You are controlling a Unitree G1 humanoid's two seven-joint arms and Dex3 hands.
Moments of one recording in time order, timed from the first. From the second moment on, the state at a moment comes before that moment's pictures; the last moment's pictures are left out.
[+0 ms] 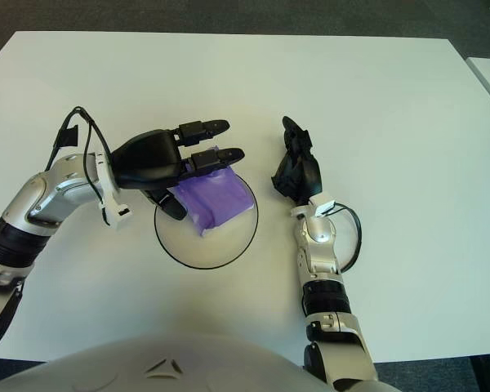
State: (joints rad) left arm -0.45 0.59 -0.29 -0.16 0.65 -0.71 -0.36; right arm -0.13 -0.05 -0.06 0.30 0.09 -0.43 0.11
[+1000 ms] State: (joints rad) left arm -0.32 0.56 -0.19 -0.04 -0.06 -0.62 -0.45; right arm -0.10 -0.03 -0.04 0.22 0.09 -0.34 0.09
